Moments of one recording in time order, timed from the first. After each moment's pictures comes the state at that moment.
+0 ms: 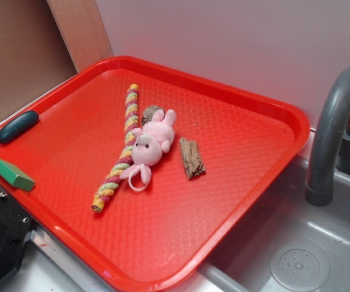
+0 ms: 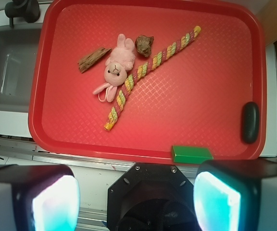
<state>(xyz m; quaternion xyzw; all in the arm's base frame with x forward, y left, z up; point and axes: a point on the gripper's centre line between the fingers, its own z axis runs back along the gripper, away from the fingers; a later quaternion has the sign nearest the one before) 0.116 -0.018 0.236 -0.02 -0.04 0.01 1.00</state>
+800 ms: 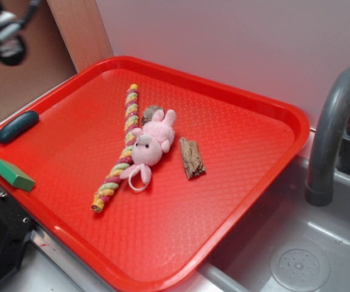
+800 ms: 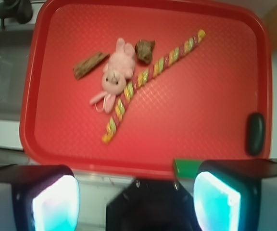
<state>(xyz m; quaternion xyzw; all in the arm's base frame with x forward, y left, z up) 0.165 -0.021 0.208 0.00 -0.03 0.02 1.00</state>
